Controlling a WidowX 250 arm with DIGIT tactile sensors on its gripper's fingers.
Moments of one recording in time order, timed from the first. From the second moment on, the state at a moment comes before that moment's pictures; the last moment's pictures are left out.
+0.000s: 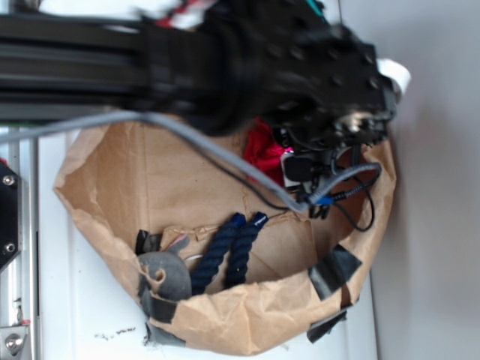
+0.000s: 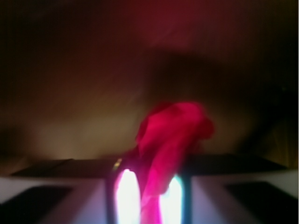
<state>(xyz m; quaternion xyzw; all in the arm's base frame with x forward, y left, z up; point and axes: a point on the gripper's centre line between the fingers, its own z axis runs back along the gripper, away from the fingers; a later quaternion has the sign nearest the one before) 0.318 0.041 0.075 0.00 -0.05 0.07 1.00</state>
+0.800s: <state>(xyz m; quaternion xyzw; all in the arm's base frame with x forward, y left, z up) 0.238 0.031 0.133 -0.14 -0.08 -0.06 0.99</state>
